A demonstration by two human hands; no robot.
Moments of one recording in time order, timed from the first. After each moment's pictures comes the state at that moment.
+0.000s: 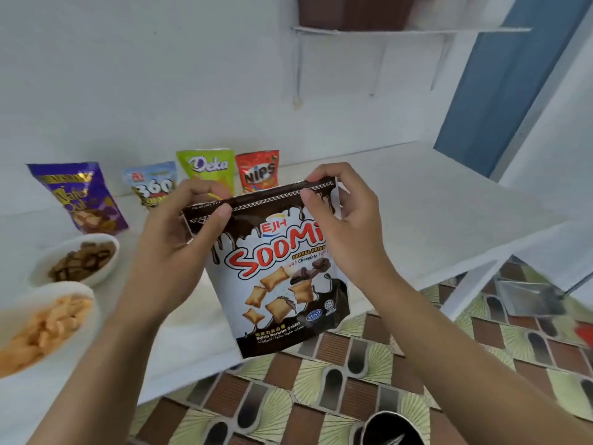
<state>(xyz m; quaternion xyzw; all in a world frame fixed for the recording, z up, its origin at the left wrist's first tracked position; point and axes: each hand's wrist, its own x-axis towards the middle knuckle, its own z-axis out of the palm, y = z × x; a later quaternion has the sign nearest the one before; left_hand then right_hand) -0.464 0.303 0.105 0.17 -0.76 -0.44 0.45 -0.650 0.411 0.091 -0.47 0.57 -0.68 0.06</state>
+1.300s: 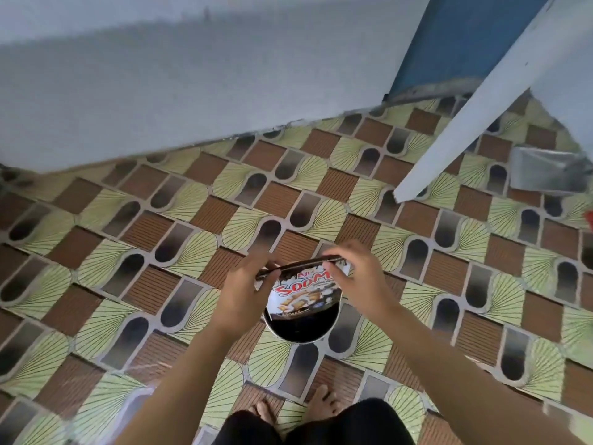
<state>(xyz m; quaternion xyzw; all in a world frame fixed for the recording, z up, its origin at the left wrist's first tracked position) -0.664 0.604 -0.456 0.36 -0.82 -0.43 0.14 -0.866 0.728 -0.460 -0.46 0.78 -0.35 0.23</state>
